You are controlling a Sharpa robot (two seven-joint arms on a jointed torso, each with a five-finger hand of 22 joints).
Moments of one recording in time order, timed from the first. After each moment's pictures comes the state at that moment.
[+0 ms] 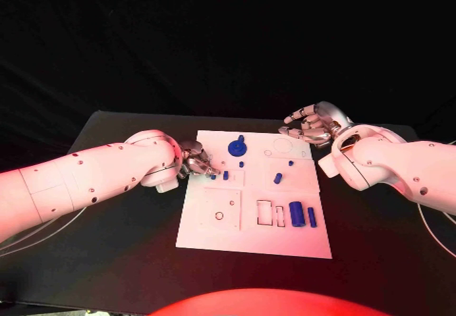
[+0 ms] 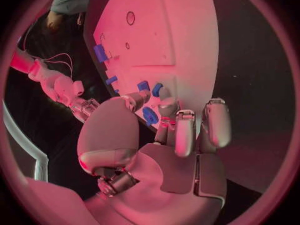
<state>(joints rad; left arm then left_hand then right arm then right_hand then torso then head) 1.25 -0.66 -0.08 1.36 -1.03 0.06 -0.45 1.02 -0.22 0.62 0.24 0.06 0.86 0.06 0.72 0.81 1.26 0.00 1.16 0.96 1.47 -0.06 1.55 1.31 0.08 1.34 0.06 1.43 1.29 1.31 -0.91 -0.14 1.59 -0.81 -0.61 -0.12 1.37 -0.16 0.18 0.29 0.26 0.84 0.18 0.20 0.35 1.33 0.09 1.27 1.31 1.47 0.01 1.53 1.31 0.01 1.47 0.12 1.51 1.31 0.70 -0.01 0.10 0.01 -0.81</state>
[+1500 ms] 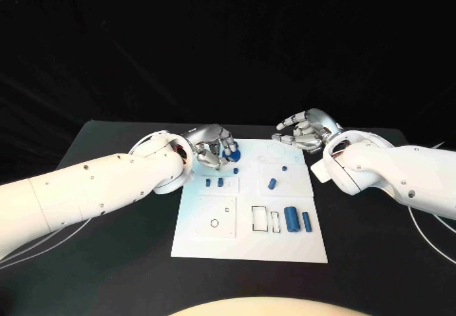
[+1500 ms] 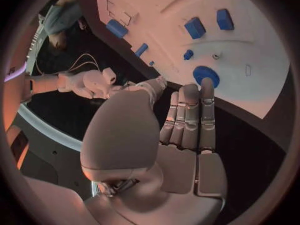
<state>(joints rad) 1.25 -0.58 -0.07 1.34 -1.25 -0.26 -0.02 1.47 -0.26 0.52 0.23 0.06 0.71 0.18 0.46 0.46 0.81 0.12 0.62 0.35 1.09 0.05 1.01 0.76 0.17 0.86 0.15 0.91 0.69 1.31 -0.91 -0.14 1.59 -0.81 -0.61 -0.12 1.37 -0.16 0.18 0.29 0.26 0.83 0.17 0.20 0.35 1.33 0.09 1.27 1.30 1.47 0.01 1.53 1.31 0.01 1.47 0.12 1.50 1.31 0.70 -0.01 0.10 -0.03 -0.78</state>
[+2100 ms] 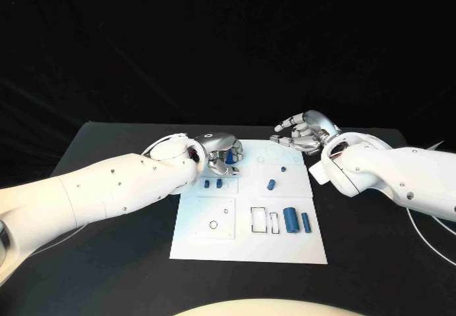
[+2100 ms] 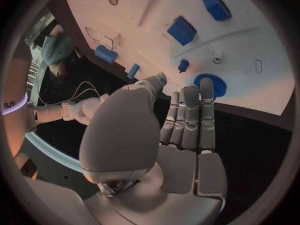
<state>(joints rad) 1.25 -0.47 -0.10 1.23 -1.44 -0.20 0.00 1.48 -0.27 0.47 0.24 0.06 0.73 0.18 0.44 0.41 0.80 0.13 0.58 0.28 1.11 0.06 1.08 0.75 0.17 0.88 0.16 0.92 0.71 1.31 -0.91 -0.14 1.59 -0.81 -0.61 -0.12 1.37 -0.16 0.18 0.29 0.26 0.83 0.17 0.20 0.35 1.33 0.09 1.27 1.30 1.47 0.01 1.53 1.31 0.01 1.47 0.12 1.50 1.31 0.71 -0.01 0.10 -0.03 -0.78</state>
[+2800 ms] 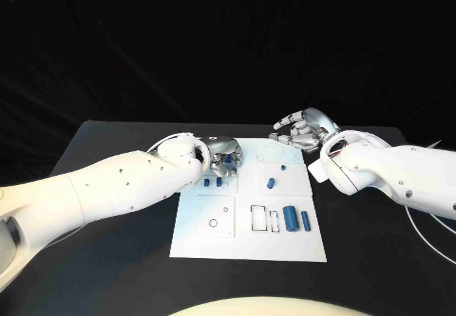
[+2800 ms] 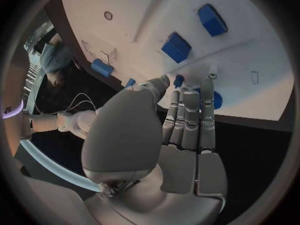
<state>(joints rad) 1.25 -0.44 -0.10 1.20 -1.51 -0.09 -0.06 1.50 -0.24 0.48 0.23 0.06 0.77 0.18 0.41 0.38 0.82 0.13 0.55 0.23 1.15 0.06 1.18 0.79 0.17 0.88 0.16 0.97 0.74 1.31 -0.90 -0.14 1.60 -0.81 -0.62 -0.11 1.37 -0.16 0.19 0.29 0.26 0.83 0.17 0.21 0.35 1.33 0.09 1.27 1.30 1.47 0.01 1.53 1.31 0.01 1.47 0.12 1.50 1.31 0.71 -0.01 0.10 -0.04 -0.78</state>
